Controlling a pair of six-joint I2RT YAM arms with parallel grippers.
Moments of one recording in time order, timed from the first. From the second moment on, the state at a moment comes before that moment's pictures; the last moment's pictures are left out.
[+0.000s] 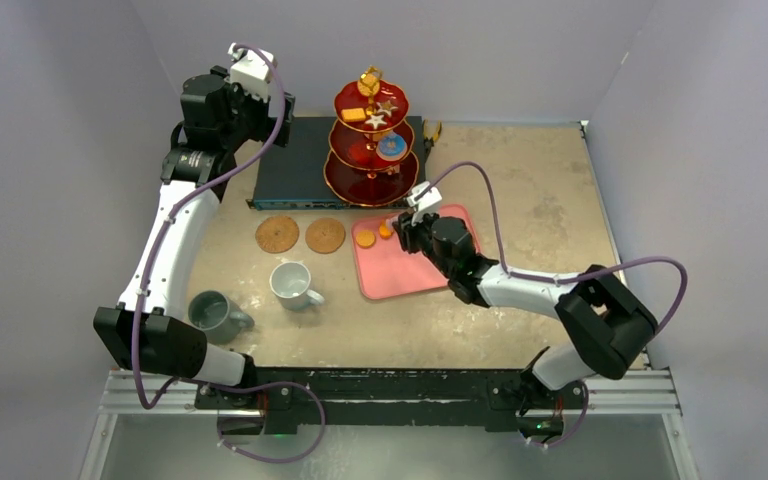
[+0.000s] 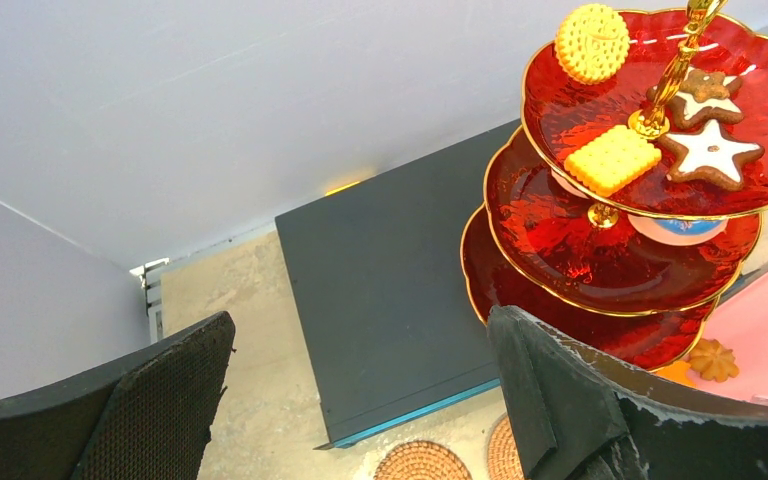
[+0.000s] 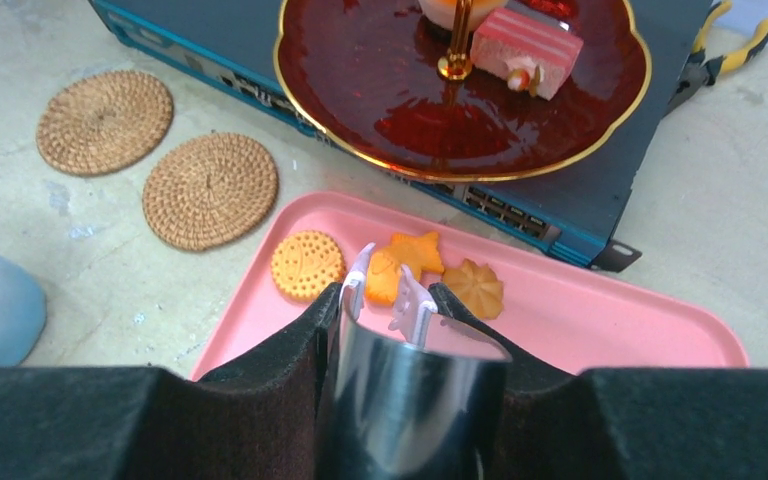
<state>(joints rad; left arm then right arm) -0.13 1.43 1.58 -0.37 0.13 0.21 0.76 1.48 0.67 0.54 0.21 0.07</state>
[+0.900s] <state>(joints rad) -0.13 1.43 1.58 -0.37 0.13 0.21 0.76 1.75 0.81 0.57 0.32 0.09</state>
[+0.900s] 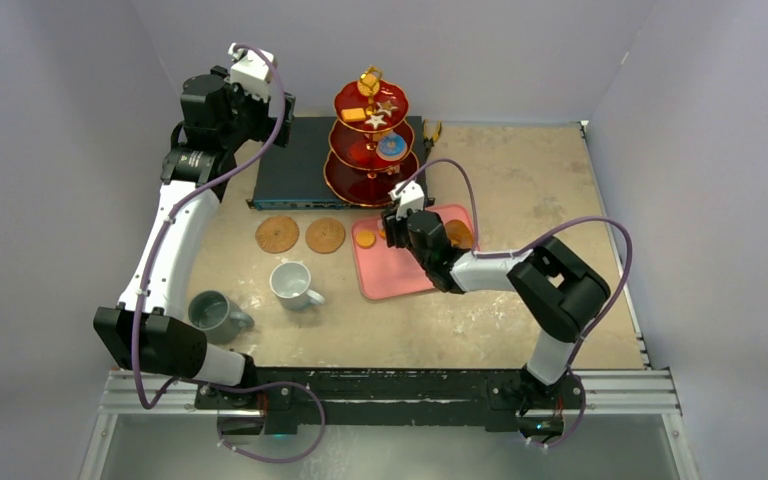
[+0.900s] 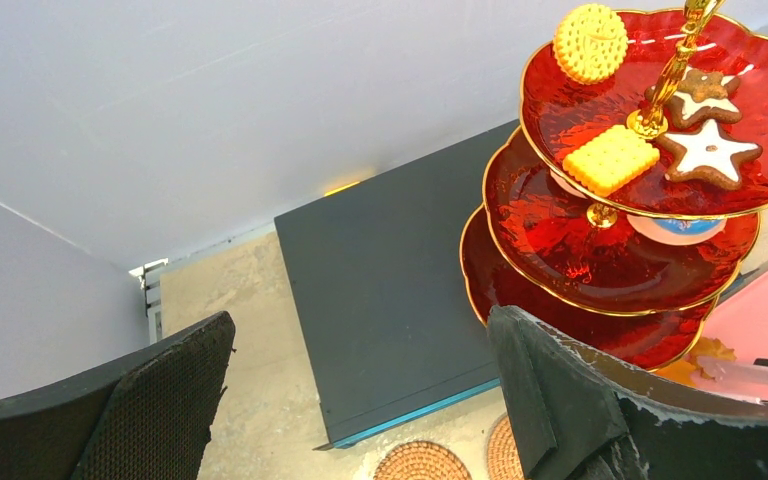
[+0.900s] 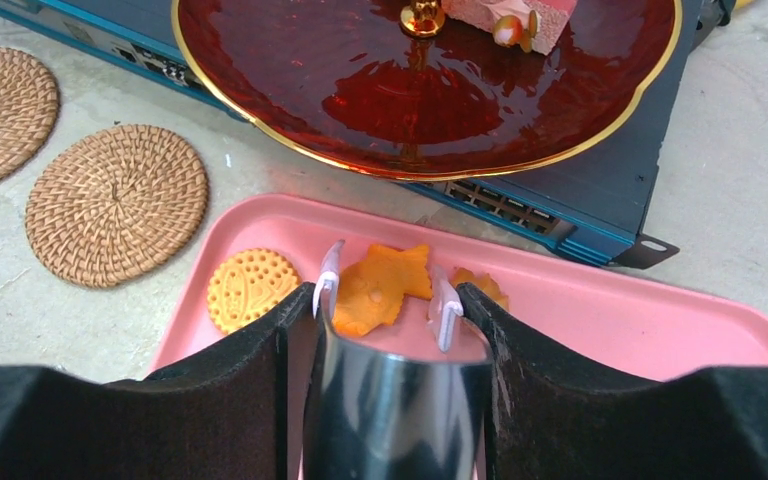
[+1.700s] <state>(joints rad) -0.13 1.43 1.57 -0.37 0.13 0.21 0.78 1.78 0.80 0.58 0.32 0.12</state>
